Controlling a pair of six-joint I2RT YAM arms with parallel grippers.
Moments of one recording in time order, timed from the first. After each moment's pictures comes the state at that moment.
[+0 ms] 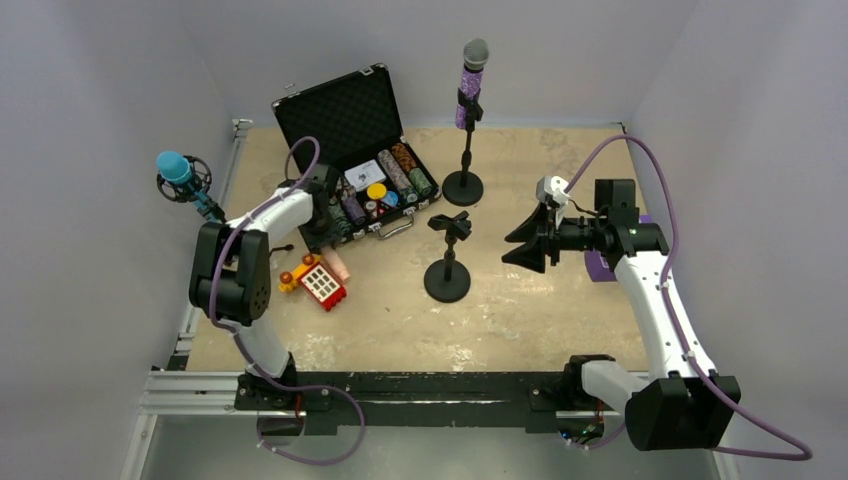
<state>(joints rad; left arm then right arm) -0.18 1.78 1.21 -0.76 -0.25 -0.72 0.02 1.09 1.02 -0.80 -1.22 -0.65</state>
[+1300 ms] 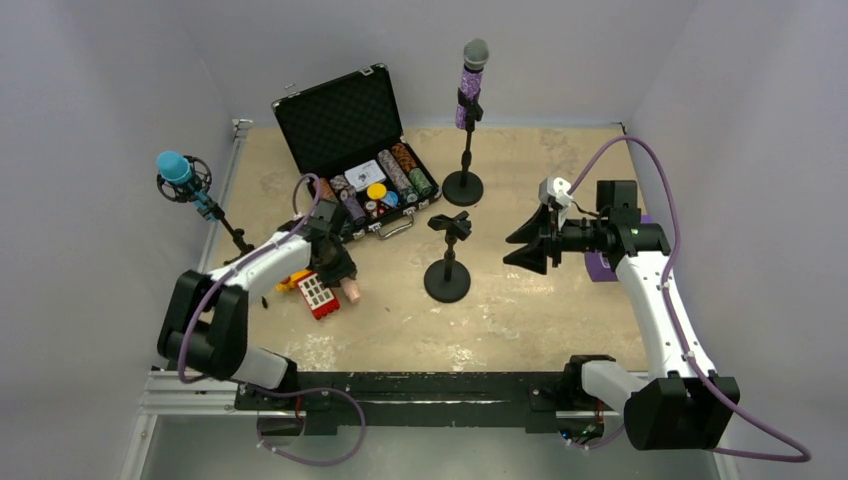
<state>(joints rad) -0.34 1.50 0.86 -0.64 -0.09 -0.86 0.01 1.09 1.02 -0.83 -1.25 -0.69</state>
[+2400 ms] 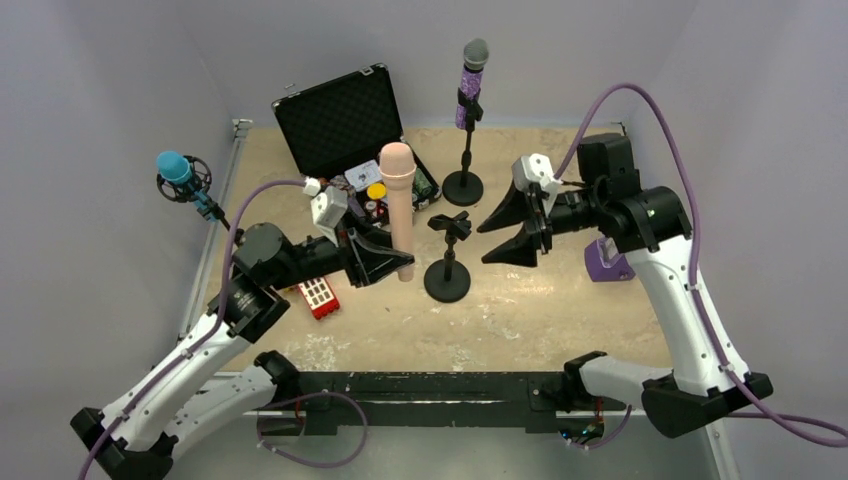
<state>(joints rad) -0.63 0.72 0.79 0.05 0.57 -0.42 0.34 1.16 1.53 -1.15 -1.18 -0.72</state>
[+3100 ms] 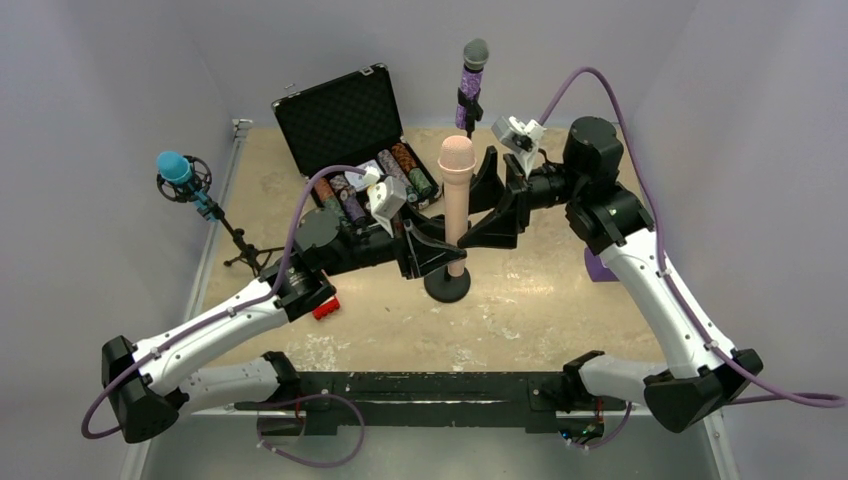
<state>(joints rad) -0.89 1.03 0.93 0.26 0.44 -0.39 0.43 1.21 1.41 -0.29 -1.33 0.22</state>
